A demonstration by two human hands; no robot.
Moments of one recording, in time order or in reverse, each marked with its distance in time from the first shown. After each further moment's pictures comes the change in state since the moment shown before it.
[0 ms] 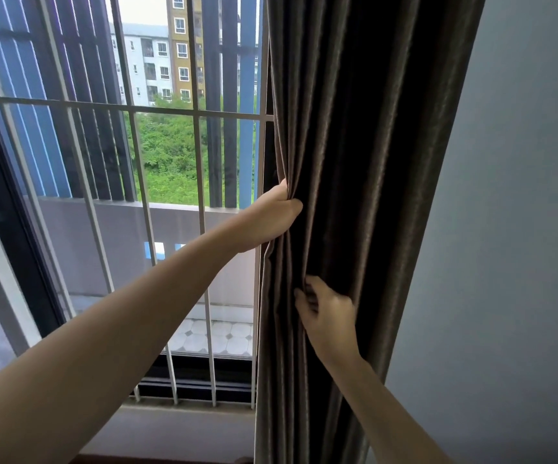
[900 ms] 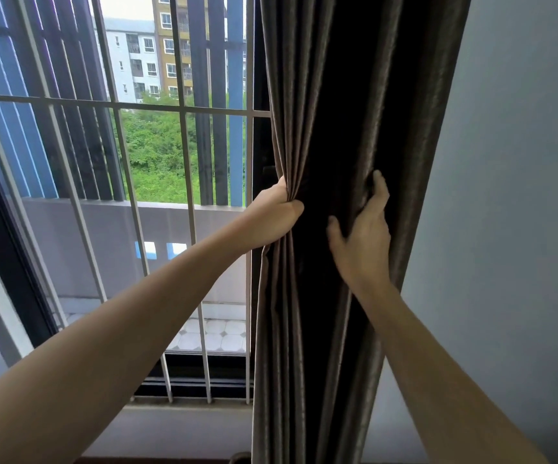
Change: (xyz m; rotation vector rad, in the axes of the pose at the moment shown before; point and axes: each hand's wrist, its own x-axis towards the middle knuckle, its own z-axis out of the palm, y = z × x) left_hand -0.009 0.012 0.016 0.090 0.091 -0.010; right_hand 0.071 -0.021 -0.059 -0.010 0.289 0.009
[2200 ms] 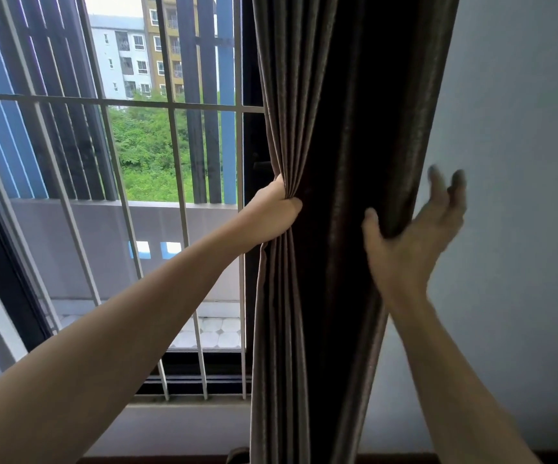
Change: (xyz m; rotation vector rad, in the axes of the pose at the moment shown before) left_hand -0.002 0.003 0.012 -0.078 -0.024 0.032; right_hand -0.014 0.013 -0.052 -0.081 0.301 -0.012
